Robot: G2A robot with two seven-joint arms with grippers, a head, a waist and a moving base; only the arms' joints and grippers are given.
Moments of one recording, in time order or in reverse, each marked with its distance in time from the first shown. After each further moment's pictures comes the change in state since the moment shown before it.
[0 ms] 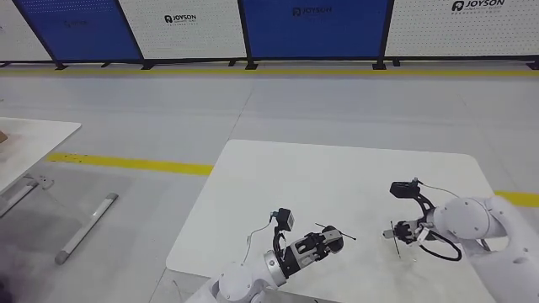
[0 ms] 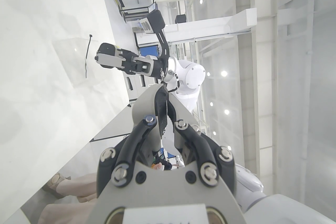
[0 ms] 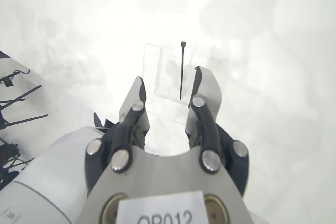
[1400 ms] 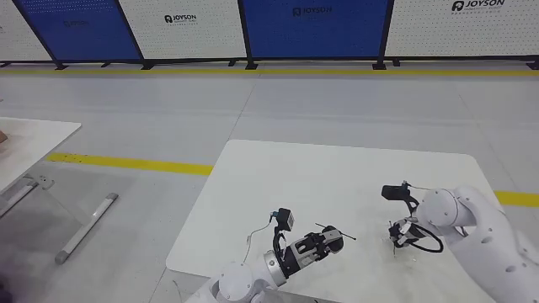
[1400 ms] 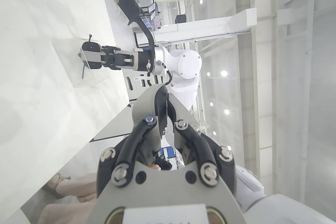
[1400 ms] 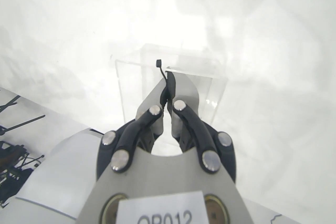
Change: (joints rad) left arm 0.000 0.000 0.000 0.000 0.000 0.000 0.000; right arm 0.154 -0.059 -0.207 0.192 -0.010 0.081 0.020
